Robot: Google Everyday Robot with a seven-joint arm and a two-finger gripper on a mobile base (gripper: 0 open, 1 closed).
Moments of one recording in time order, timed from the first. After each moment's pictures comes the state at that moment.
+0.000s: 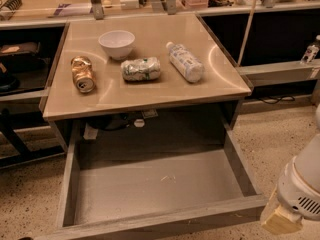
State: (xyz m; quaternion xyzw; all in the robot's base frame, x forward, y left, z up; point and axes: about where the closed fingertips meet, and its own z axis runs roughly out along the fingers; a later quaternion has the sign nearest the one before) arm 0.282 -0.226 0.764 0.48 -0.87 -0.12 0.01
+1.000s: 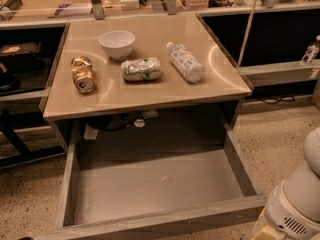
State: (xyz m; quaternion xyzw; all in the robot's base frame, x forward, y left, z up) arm 0.265 -0.215 0.707 0.45 -0.88 -0.16 0.01
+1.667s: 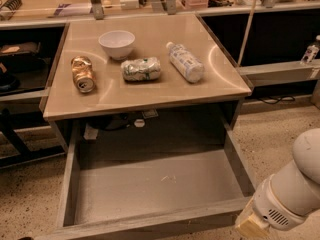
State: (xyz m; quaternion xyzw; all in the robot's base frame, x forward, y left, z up) arm 0.296 -0.196 0.688 0.45 -0.88 -0.16 -0.04
